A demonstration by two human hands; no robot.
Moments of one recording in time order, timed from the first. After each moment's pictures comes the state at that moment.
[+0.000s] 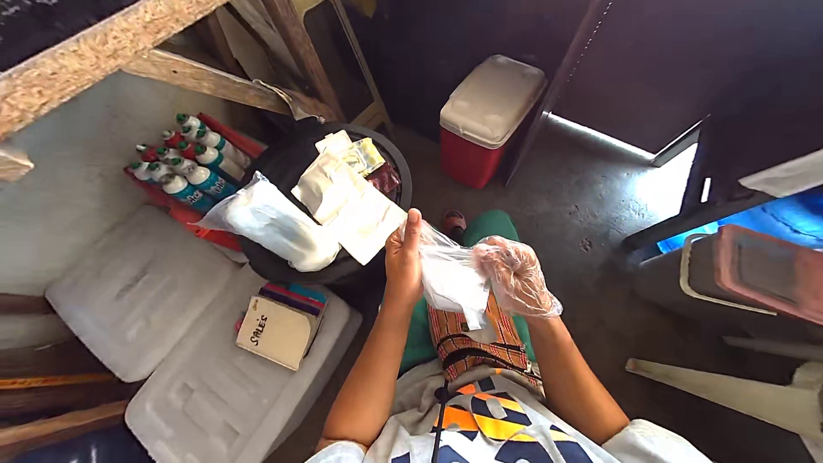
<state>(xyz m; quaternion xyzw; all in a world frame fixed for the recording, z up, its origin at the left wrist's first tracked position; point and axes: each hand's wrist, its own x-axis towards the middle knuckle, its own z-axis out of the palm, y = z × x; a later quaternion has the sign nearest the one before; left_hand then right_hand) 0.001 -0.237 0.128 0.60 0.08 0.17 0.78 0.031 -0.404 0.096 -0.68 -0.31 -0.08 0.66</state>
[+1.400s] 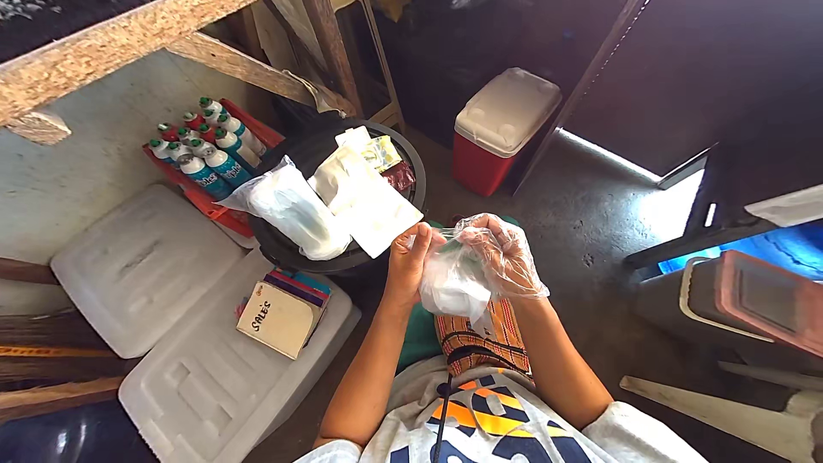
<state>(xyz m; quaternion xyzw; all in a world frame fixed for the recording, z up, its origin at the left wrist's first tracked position) -0.014 -0.213 0.107 0.53 -0.01 0.14 0.83 0.040 -0.366 0.117 -0.64 -0.32 -0.02 0.69</state>
